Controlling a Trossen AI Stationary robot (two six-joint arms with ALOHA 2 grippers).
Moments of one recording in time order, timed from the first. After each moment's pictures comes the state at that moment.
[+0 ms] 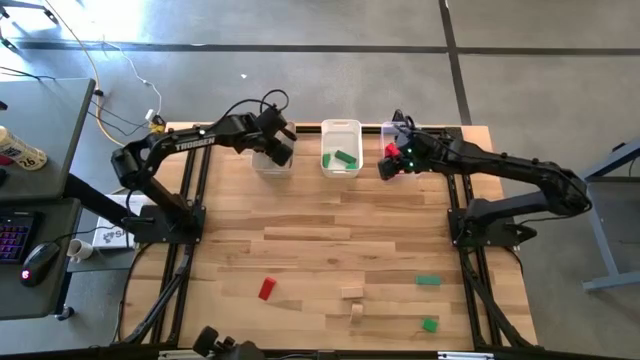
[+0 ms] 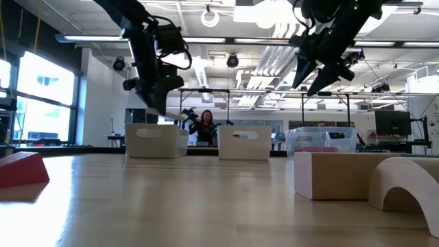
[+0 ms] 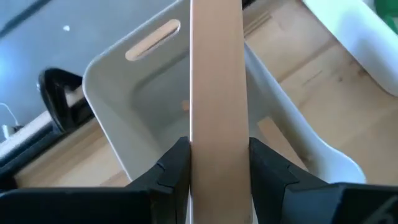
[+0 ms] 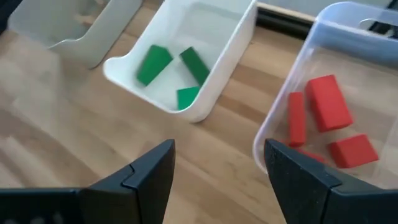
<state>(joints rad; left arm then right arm) 0.72 1.57 1.14 -0.71 -0.30 -0.27 -0.40 1.15 0.90 -0.62 0.19 0.63</state>
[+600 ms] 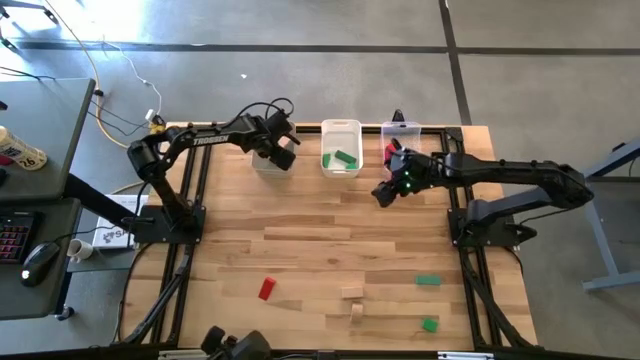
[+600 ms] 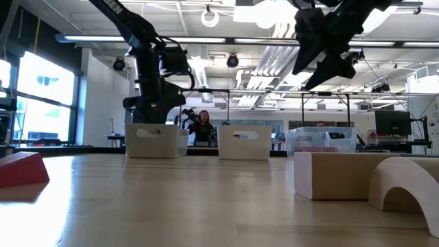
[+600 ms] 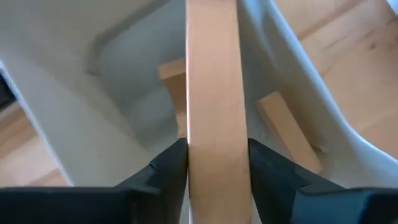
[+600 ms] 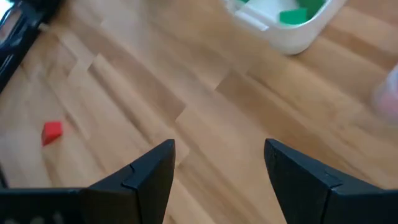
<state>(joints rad) 0.74 1.71 1.14 -0.71 -0.20 -0.33 -0.18 1.15 0.90 -0.64 0.01 0.73</state>
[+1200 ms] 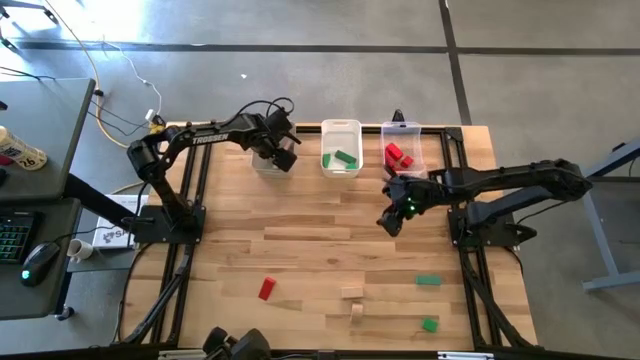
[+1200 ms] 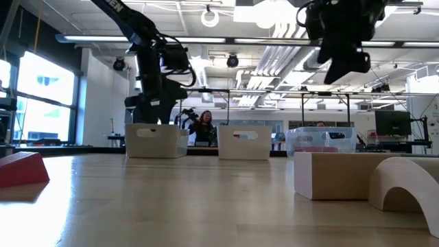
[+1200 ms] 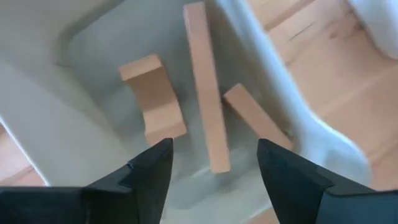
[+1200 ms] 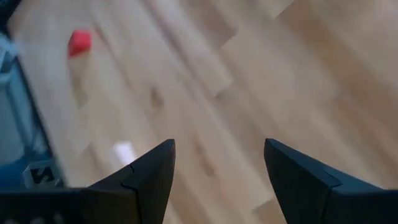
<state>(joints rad) 0.75 1.71 1.18 -0.76 -0.10 -0.32 0.04 1.15 0.90 -0.71 -0.06 0.75</state>
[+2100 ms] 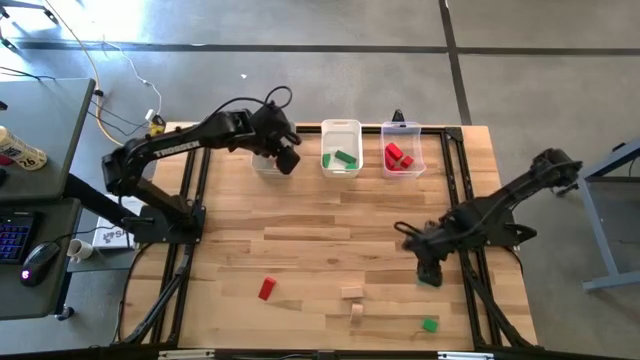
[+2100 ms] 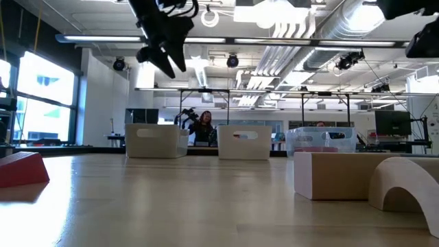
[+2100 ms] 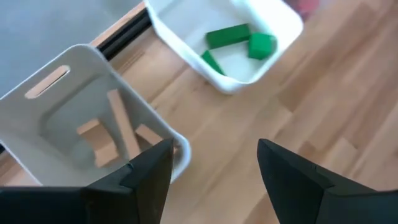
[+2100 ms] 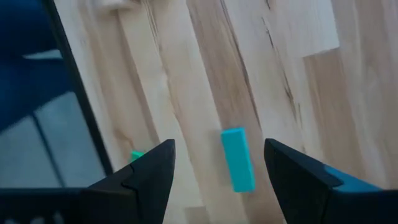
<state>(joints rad) 0.55 1.47 1.35 -0.87 -0.09 -0.31 0.53 1.15 0.90 -0.96 -0.13 0.86</state>
